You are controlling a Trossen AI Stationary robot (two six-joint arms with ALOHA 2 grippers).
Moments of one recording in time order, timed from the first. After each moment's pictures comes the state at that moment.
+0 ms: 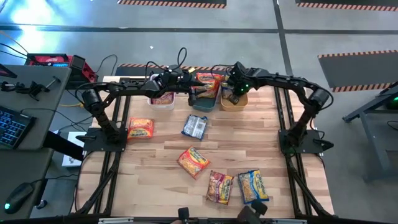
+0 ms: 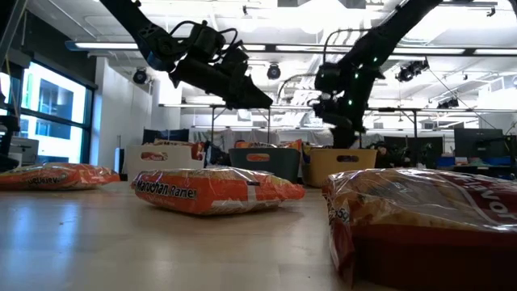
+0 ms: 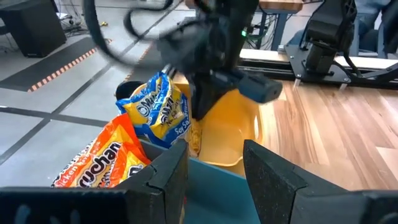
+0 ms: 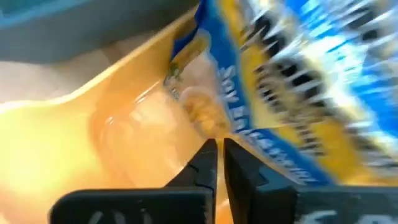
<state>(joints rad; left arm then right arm) 0.56 1.72 1.03 0.37 0.35 0.15 -0.72 1.72 1.16 -0.61 -0.01 -0.15</state>
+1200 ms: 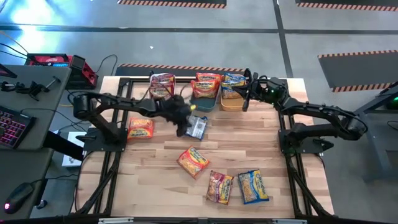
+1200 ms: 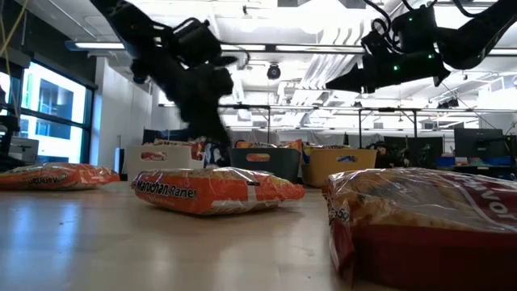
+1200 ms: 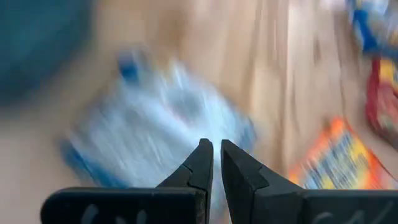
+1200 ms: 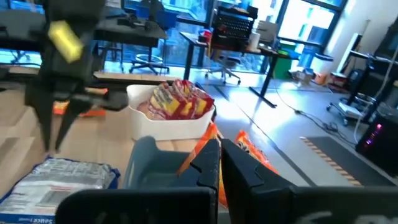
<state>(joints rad) 0.28 1.58 0.83 -0.06 0.29 -0.13 -0.69 1.12 0.45 0.59 -0.33 -0.25</state>
